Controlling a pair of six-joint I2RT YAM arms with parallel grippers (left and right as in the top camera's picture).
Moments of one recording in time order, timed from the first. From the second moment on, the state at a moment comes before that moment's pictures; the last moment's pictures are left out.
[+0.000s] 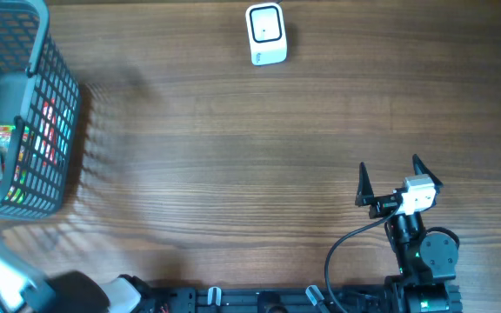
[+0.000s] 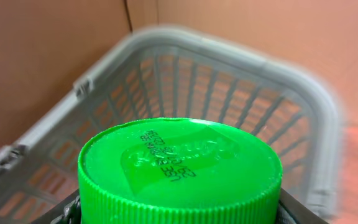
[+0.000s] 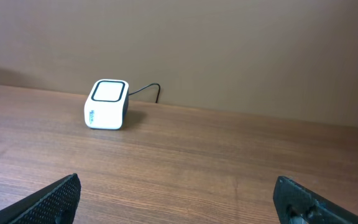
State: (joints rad) left arm 0.79 1.48 1.70 -0.75 0.31 0.17; right arm 0.07 0.02 0.01 0.00 -0.06 -0.08
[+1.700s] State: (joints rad) left arm -0.38 1.86 1.70 -1.13 0.33 -0.08; right arm 0.07 0.02 0.01 0.00 -0.06 -0.08
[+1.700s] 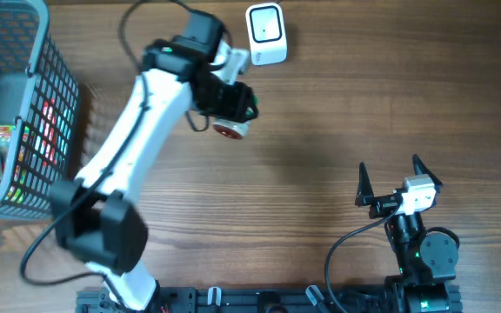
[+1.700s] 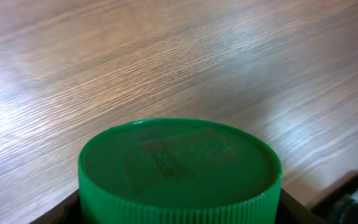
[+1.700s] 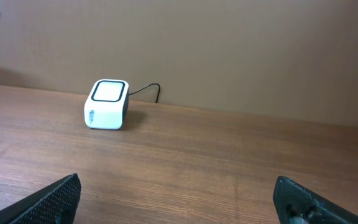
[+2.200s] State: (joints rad) left arm -0.57 2.14 1.70 -0.93 0.07 -0.47; right arm 0.07 0.02 0.01 0.00 -0.06 -0.08
